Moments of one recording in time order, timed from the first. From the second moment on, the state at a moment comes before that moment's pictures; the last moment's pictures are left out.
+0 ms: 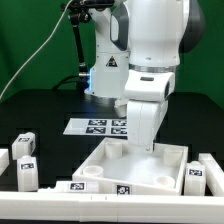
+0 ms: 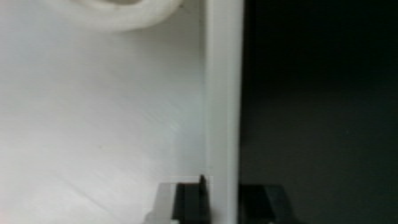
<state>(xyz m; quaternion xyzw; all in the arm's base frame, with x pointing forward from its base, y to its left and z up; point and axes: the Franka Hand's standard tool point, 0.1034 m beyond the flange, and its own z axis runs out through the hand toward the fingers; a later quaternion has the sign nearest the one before) 0.506 0.080 0.020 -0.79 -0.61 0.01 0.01</state>
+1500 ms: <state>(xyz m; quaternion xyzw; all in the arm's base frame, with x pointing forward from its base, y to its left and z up) 0.515 0.062 0.039 -0.72 -0.69 0.03 0.02</state>
